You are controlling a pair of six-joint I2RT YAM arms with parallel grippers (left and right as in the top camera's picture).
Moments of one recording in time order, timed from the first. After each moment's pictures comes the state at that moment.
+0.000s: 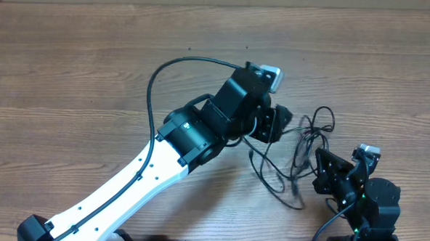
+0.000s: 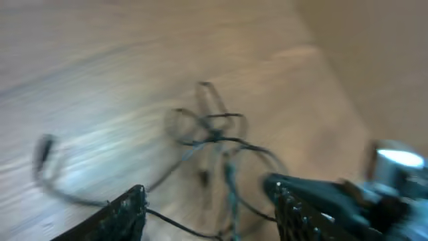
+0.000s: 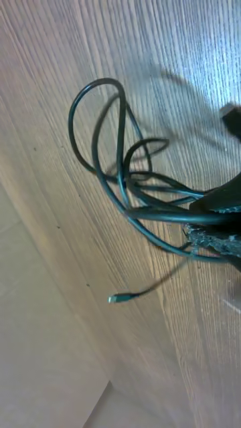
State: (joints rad) left arm -0.80 1.48 1.41 -0.59 0.16 -0.52; right arm 0.04 0.30 0.36 -0.50 -0.24 0.46
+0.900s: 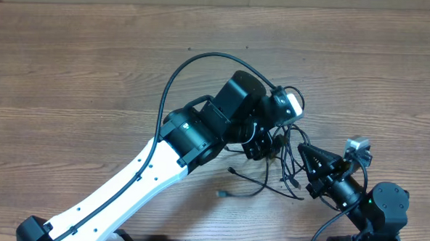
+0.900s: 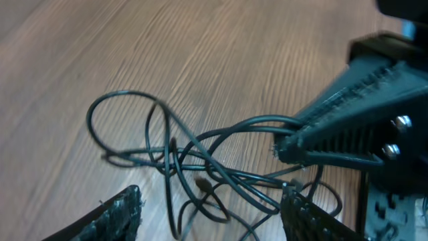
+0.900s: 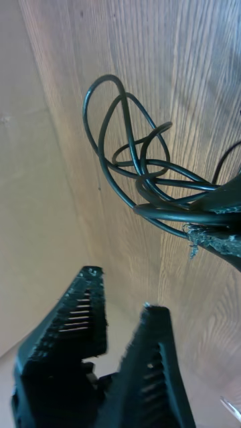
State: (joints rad) left arm -0.80 1.48 1.41 -0.67 0.32 0.20; right arm 0.04 0.30 0.36 -0.27 -0.58 0.42
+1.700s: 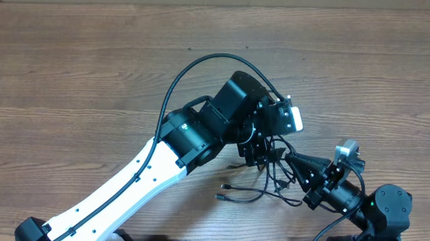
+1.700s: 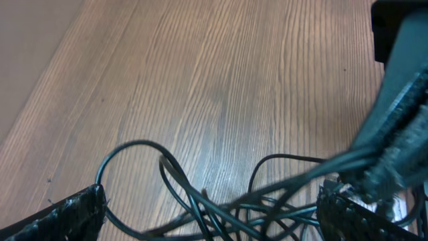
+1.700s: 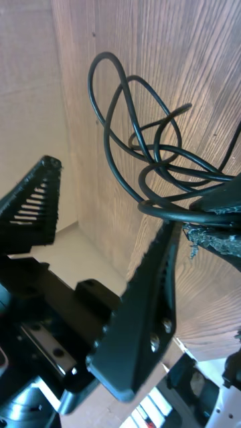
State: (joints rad) left arm -0.80 1.47 1.41 -0.68 0.28 0.48; right arm 0.04 0.30 0.36 -0.19 -0.83 0.39
